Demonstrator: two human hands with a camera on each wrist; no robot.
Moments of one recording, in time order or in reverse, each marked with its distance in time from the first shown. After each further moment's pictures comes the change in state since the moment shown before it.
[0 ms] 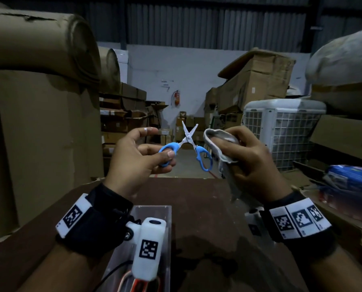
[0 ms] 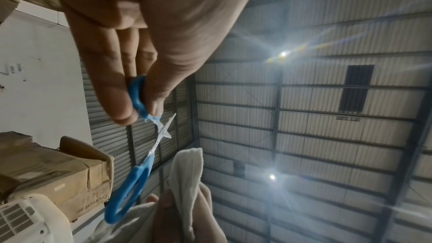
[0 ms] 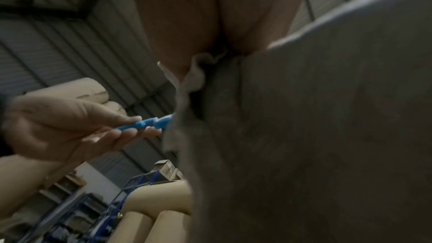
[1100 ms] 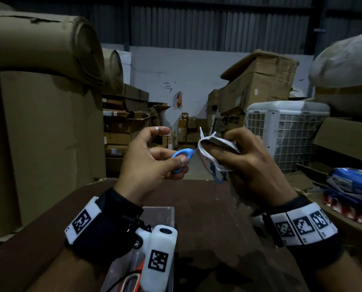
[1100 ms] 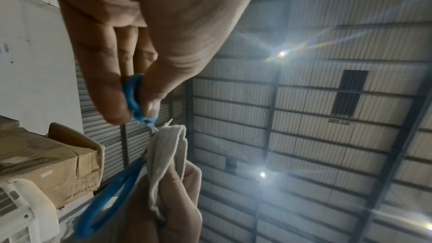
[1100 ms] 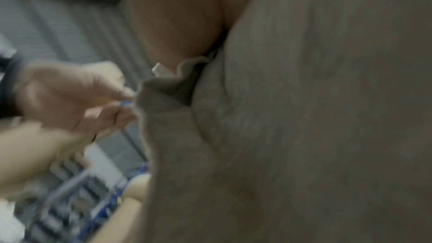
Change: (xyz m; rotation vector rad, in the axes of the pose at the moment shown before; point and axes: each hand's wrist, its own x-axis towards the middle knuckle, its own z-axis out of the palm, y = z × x) left_hand -0.011 0.005 0.012 0.076 -0.038 0.010; right_hand 0.000 -0.007 -0.001 -0.258 -0.078 -0.085
